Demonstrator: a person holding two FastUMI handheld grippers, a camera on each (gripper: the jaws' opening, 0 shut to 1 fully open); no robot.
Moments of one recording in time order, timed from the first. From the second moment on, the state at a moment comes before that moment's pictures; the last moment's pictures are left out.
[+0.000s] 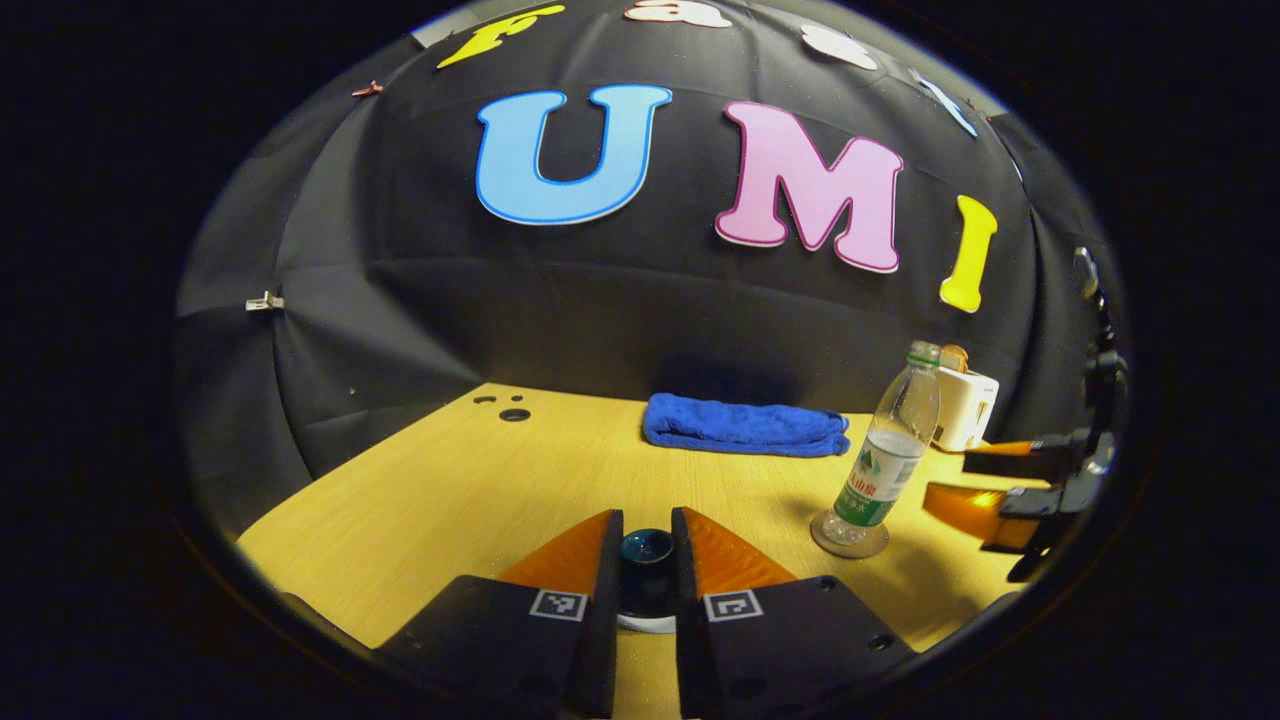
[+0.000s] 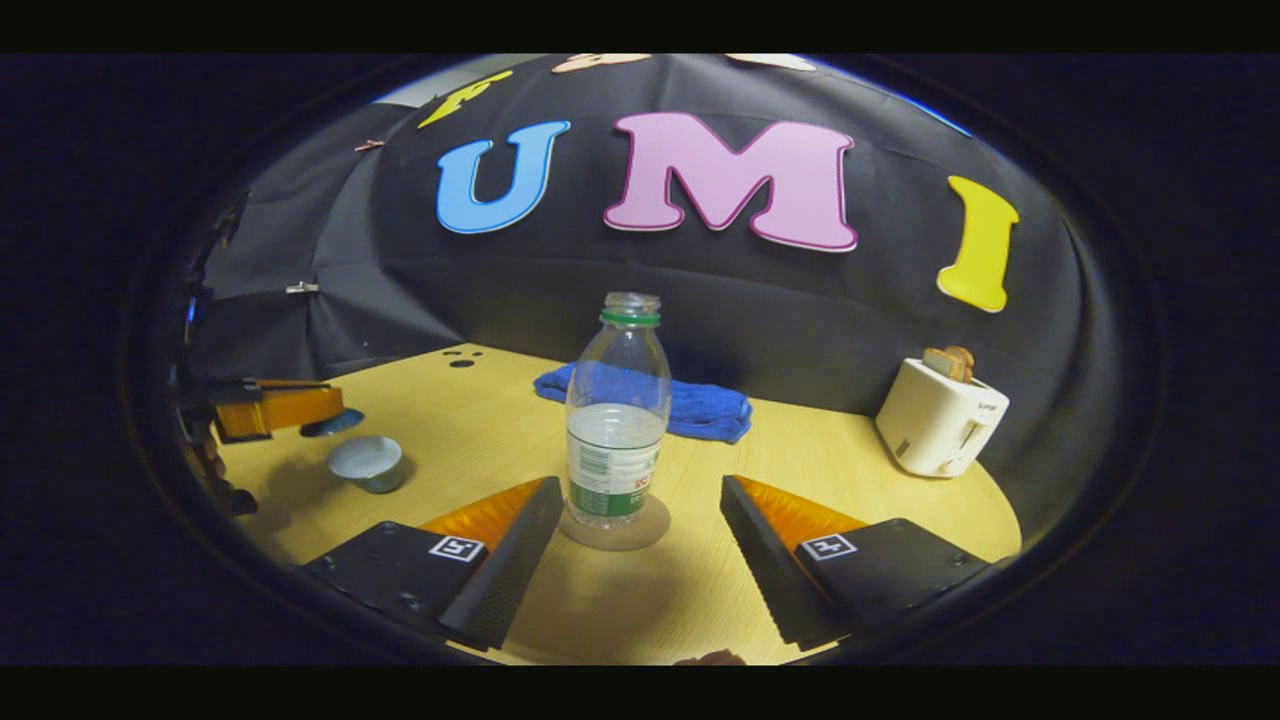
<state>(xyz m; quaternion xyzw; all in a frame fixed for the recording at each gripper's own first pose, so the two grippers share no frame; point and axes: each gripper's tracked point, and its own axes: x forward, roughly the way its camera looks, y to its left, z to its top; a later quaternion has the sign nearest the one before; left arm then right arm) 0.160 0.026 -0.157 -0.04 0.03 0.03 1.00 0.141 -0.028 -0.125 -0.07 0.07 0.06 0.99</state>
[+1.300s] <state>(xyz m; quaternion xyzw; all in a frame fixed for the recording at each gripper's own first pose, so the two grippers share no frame) 0.101 0.025 -0.090 -0.01 0.01 0.05 1.00 0.078 -0.038 -0.070 -0.05 0.09 0.07 0.99</state>
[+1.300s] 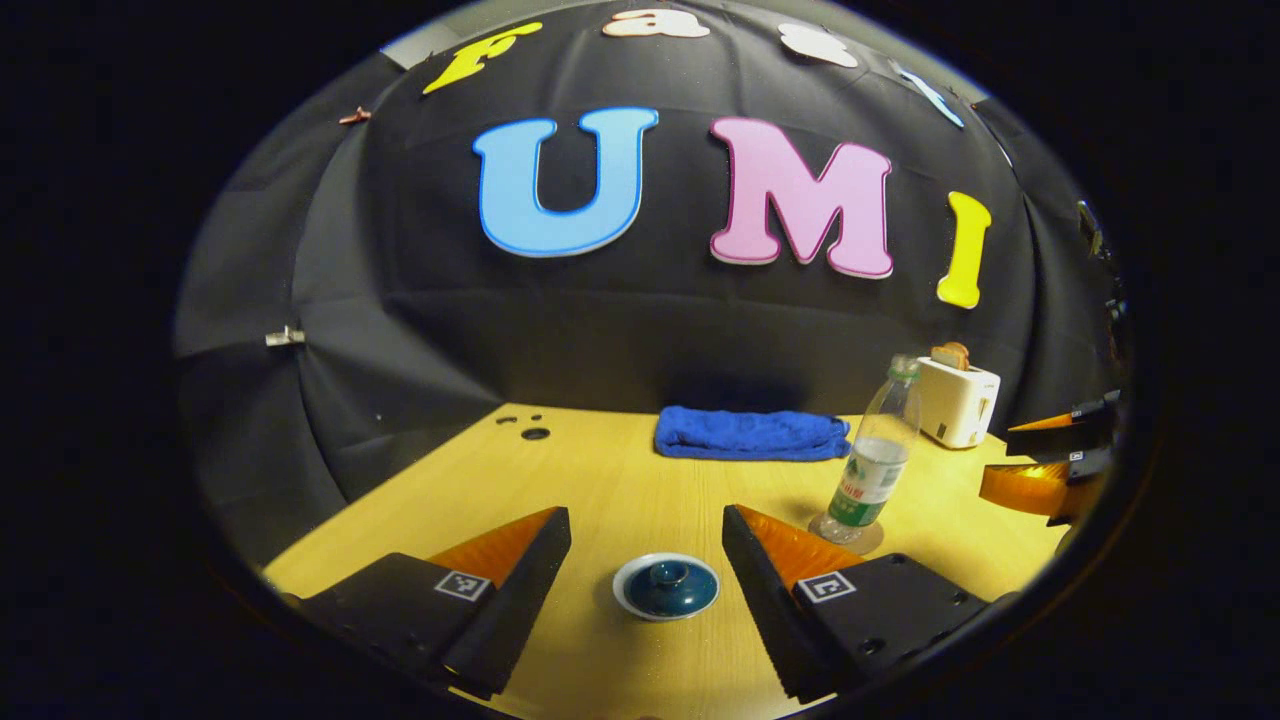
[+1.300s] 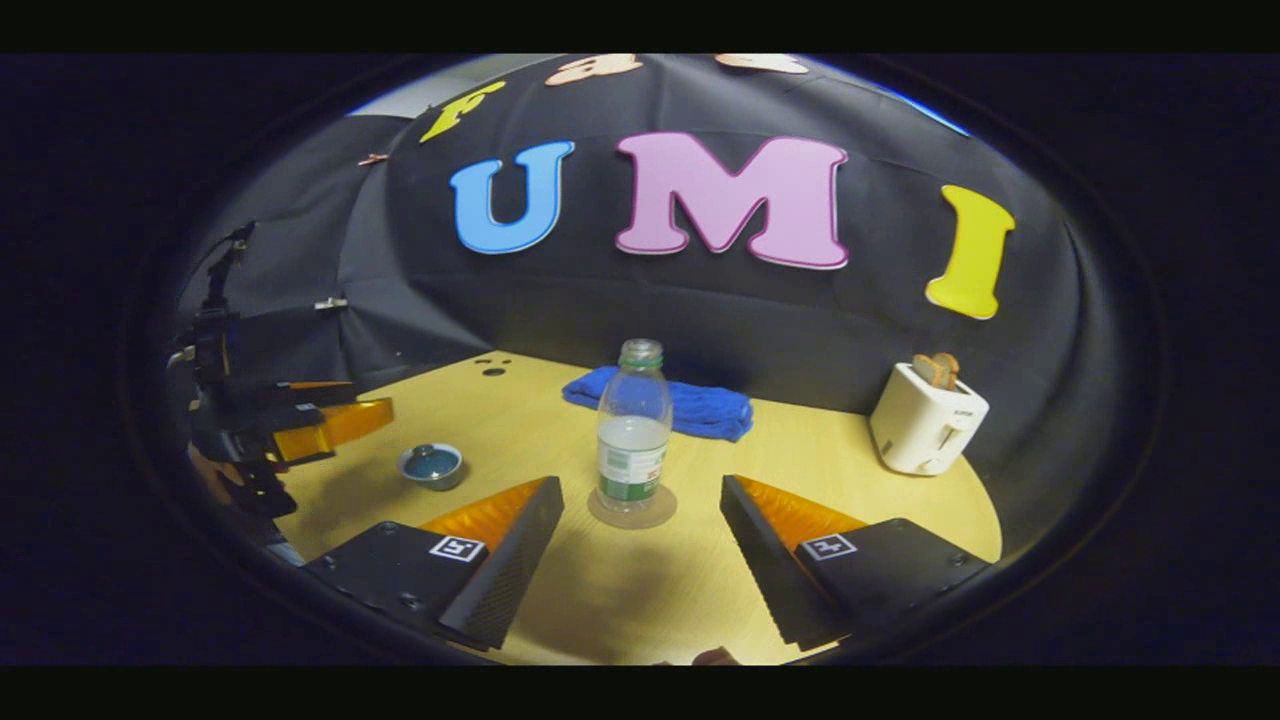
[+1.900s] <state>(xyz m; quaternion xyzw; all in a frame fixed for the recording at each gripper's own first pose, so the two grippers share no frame) 0.021 -0.044 0.071 0.00 -0.06 0.02 1.00 0.005 -0.065 0.068 -0.03 0.00 0.02 1.00</state>
